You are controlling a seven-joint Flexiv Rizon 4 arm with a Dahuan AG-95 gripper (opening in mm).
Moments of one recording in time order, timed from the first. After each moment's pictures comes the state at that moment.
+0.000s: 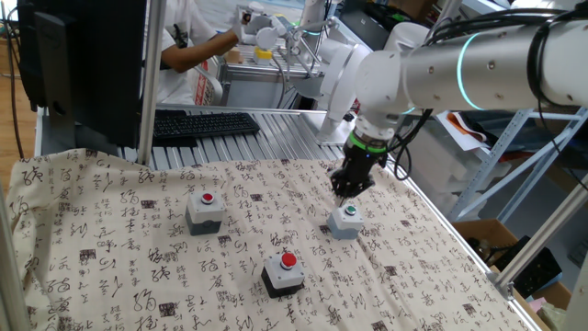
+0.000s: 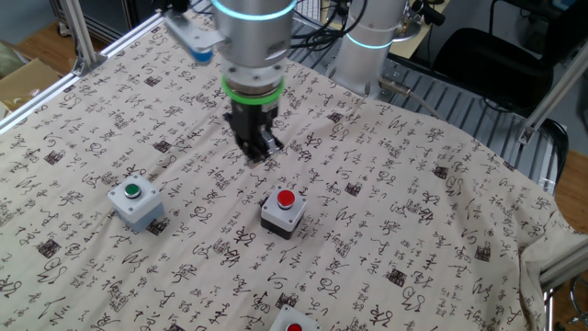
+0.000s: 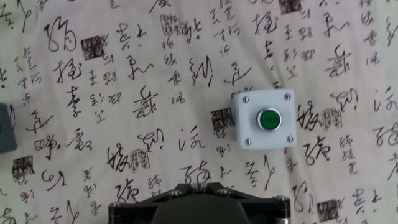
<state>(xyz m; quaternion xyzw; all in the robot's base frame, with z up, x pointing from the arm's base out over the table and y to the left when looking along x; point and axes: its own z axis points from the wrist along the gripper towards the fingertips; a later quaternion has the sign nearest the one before) 0.604 -0.108 0.150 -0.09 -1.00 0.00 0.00</state>
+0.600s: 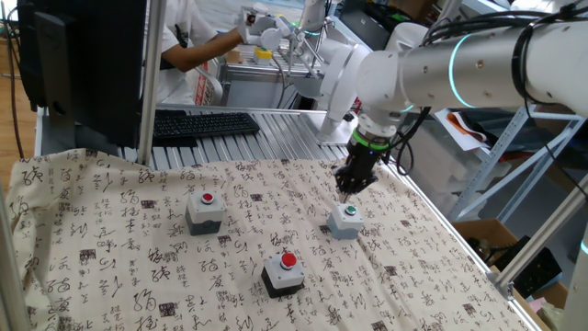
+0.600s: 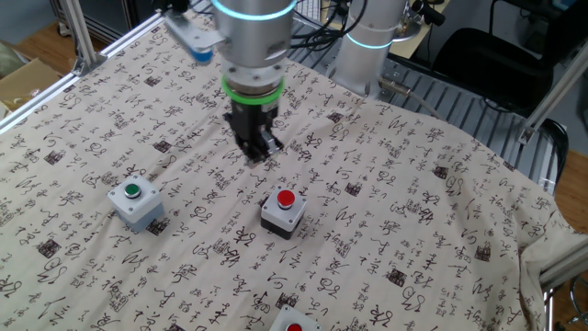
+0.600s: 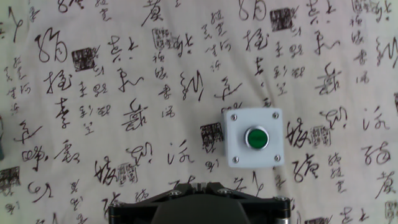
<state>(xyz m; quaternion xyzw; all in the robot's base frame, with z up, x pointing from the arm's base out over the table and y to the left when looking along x) 0.626 -0.137 0.139 -0.08 -1.00 0.01 0.00</state>
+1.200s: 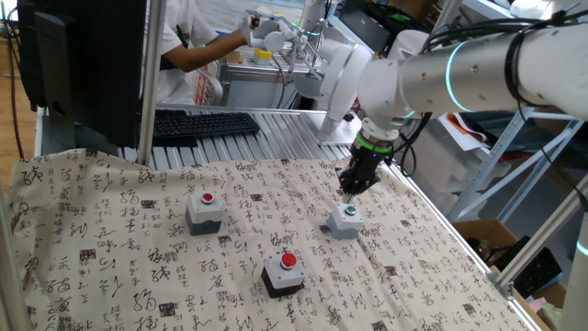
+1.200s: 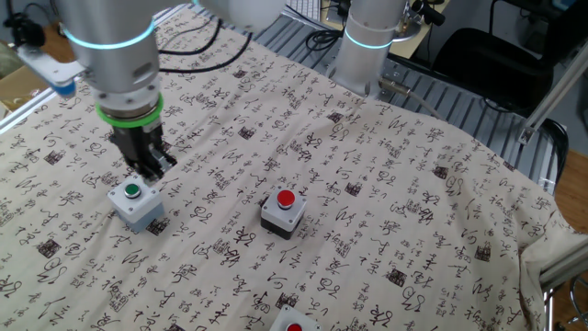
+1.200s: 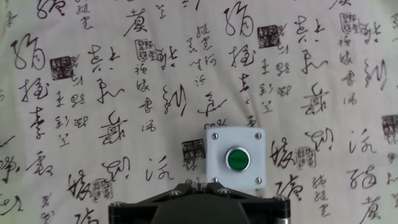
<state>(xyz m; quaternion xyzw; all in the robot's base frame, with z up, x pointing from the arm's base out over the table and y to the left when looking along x) 0.640 -0.159 0.124 -0.06 -1.00 0.01 -0.01</state>
